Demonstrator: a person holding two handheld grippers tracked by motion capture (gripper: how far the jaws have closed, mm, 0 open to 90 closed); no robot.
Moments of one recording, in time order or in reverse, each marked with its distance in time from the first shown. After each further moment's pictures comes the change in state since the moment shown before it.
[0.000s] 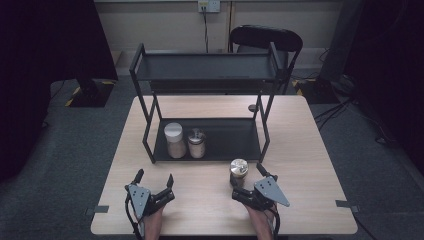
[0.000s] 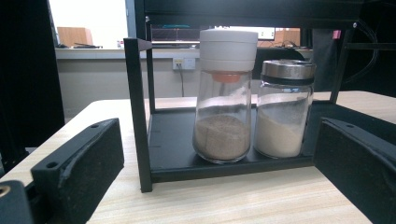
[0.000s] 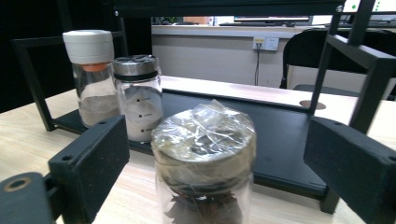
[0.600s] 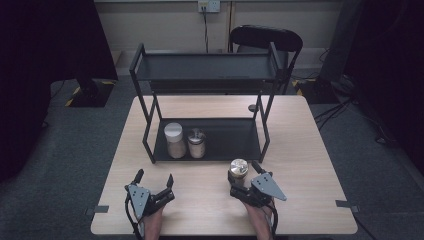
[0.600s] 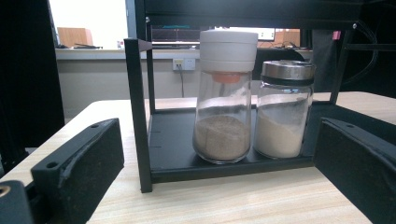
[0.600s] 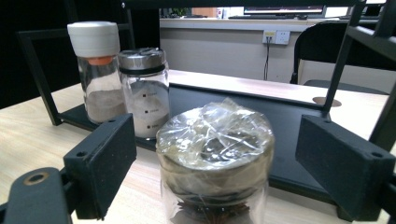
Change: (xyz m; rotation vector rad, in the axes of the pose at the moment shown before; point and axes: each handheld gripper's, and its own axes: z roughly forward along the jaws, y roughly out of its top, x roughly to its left) left arm 0.000 -0.001 0.000 -0.003 -0.001 -0.001; right arm -0.005 0.003 0.012 0.030 0.037 -0.002
